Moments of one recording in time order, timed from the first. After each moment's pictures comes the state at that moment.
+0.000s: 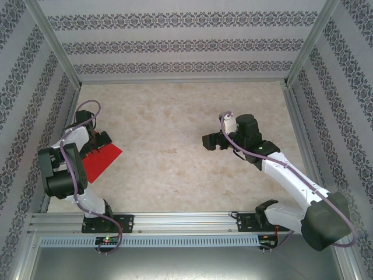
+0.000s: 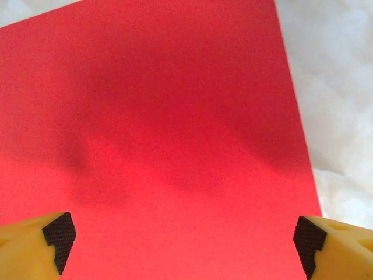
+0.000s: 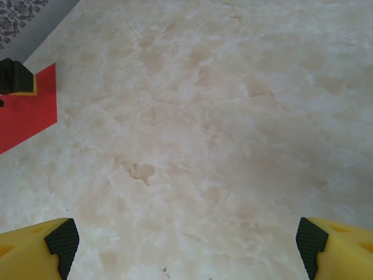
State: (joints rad) left arm 0.31 1.65 1.00 -0.63 -0.08 -0.37; right arm 0.41 1.14 0.77 -0.25 -0.32 0.20
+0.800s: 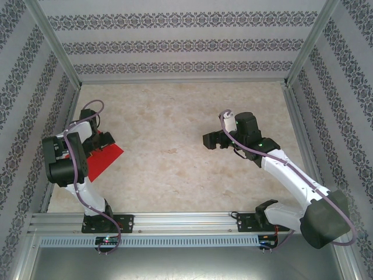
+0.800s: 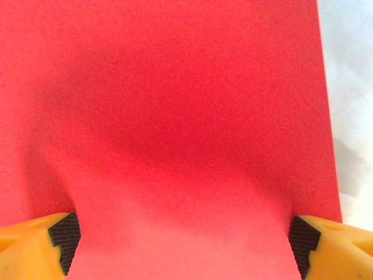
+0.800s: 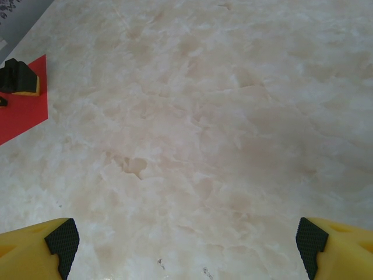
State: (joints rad) left arm 0.27 1.79 1.07 -0.67 -0.04 -0.37; right arm 0.41 1.16 0.82 -0.33 -0.30 0.20
